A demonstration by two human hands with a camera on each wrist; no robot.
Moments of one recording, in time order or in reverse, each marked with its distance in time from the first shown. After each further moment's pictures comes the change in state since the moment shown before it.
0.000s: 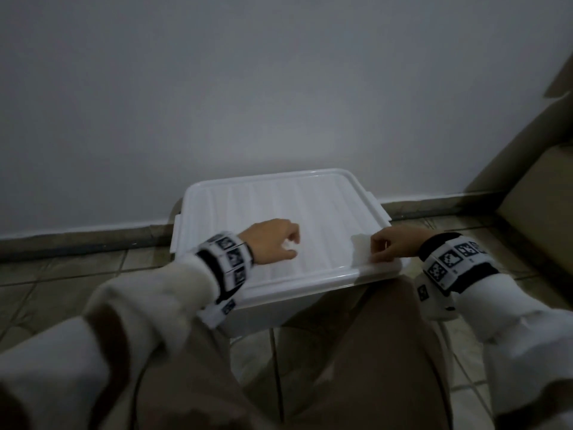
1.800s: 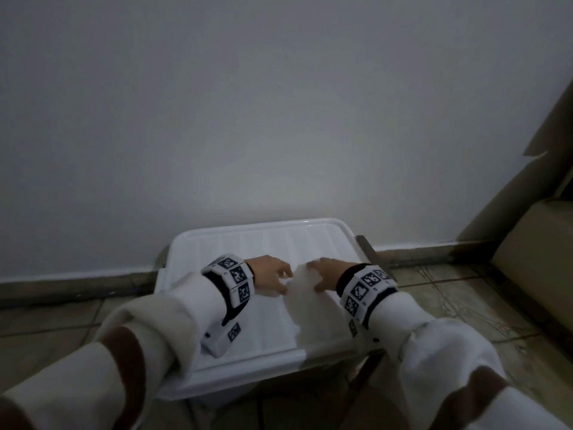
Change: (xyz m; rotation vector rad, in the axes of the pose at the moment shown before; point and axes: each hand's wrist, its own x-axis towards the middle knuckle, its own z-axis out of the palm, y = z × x) left_hand 0.057 -0.017 -0.031 -0.041 -0.228 -0.117; right_hand 0.090 -0.078 -0.025 -0.044 0.008 0.095
